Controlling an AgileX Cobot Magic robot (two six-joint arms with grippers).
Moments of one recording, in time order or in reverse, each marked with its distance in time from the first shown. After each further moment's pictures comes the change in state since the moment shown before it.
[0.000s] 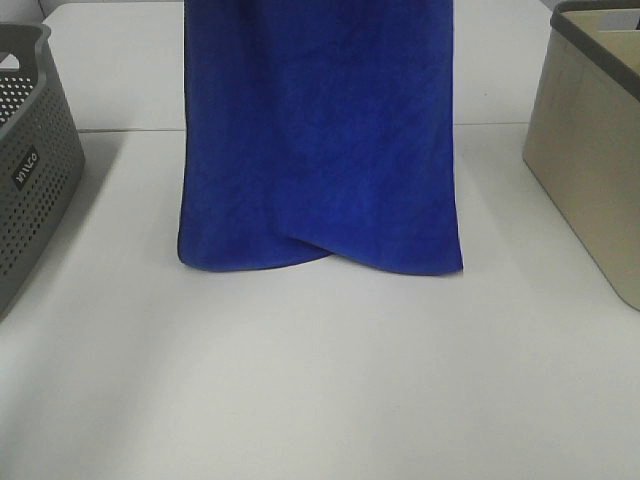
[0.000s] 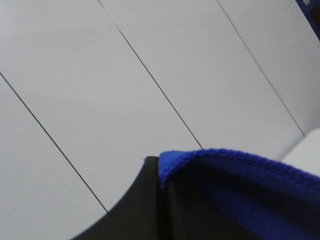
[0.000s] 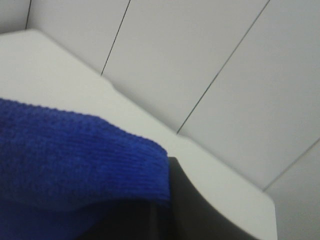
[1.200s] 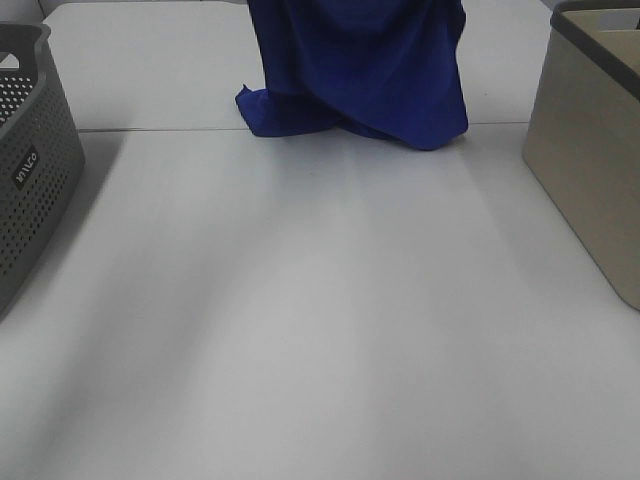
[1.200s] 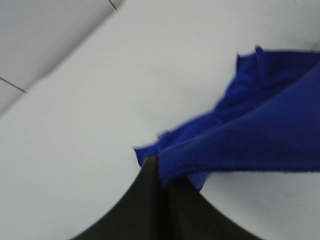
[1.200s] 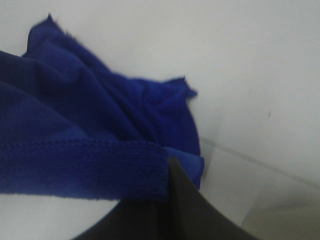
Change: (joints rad) left arm -0.073 0.447 -0.632 -0.053 1.115 -0.010; right arm -0.129 0.328 -0.197 0.132 0.559 0.138
